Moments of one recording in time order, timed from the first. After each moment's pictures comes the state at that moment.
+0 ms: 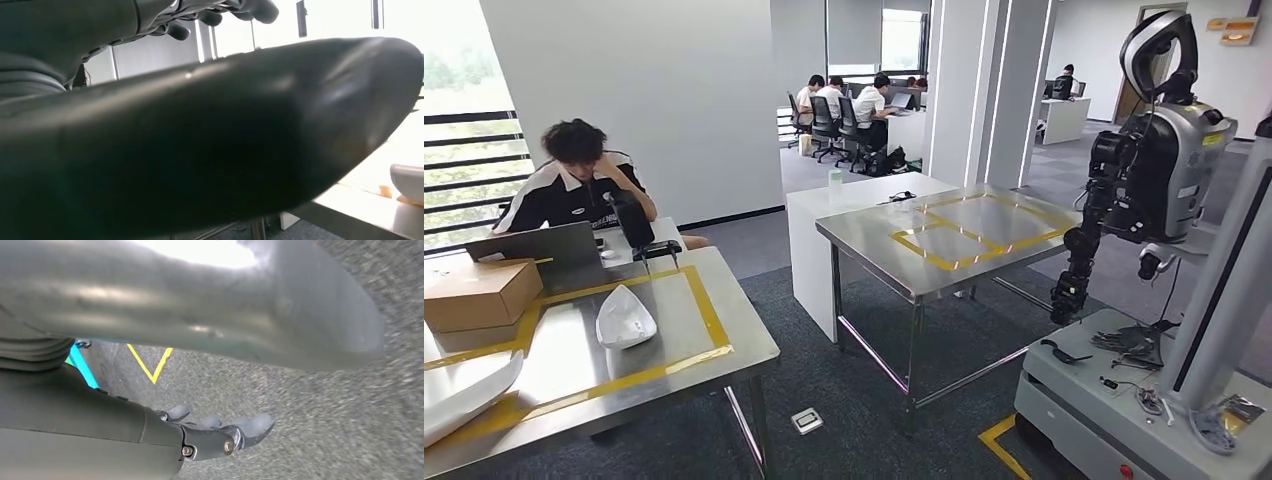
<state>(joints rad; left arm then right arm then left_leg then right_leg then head) -0.67 0.59 0.39 -0.26 -1.39 0.52 -0.25 -0.07 0.12 -1.22 -0.20 1.34 -0.15 -0.04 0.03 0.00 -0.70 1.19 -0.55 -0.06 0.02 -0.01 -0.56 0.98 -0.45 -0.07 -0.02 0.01</state>
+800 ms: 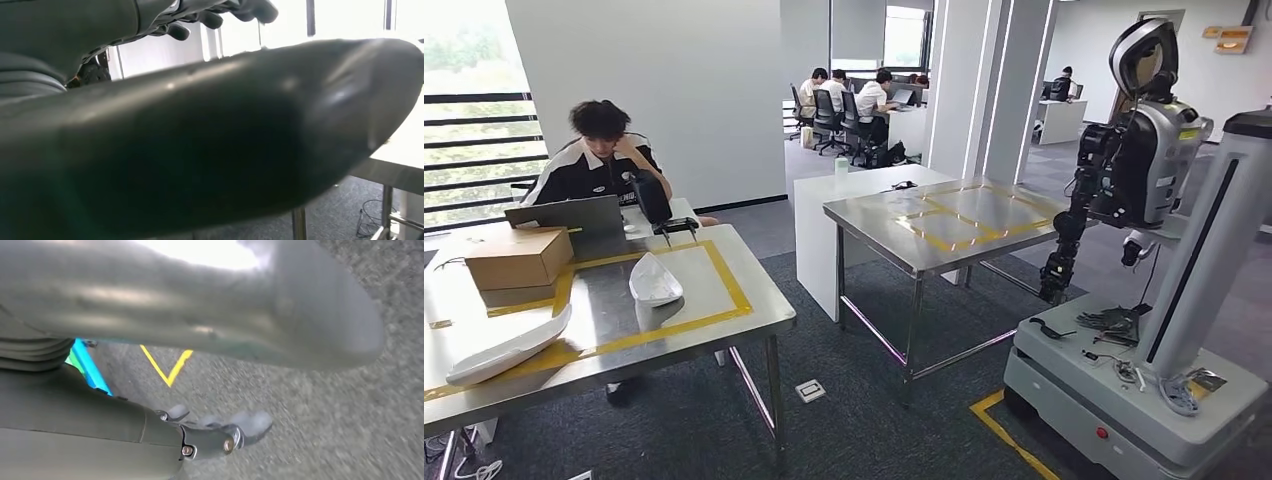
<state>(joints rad) -0.68 0.56 0.39 -0.26 -1.39 0.51 -0.24 -0.07 0.11 -1.22 -0.20 1.35 -0.15 -0.04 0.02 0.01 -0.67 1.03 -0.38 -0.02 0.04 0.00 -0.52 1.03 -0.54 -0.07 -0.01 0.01</state>
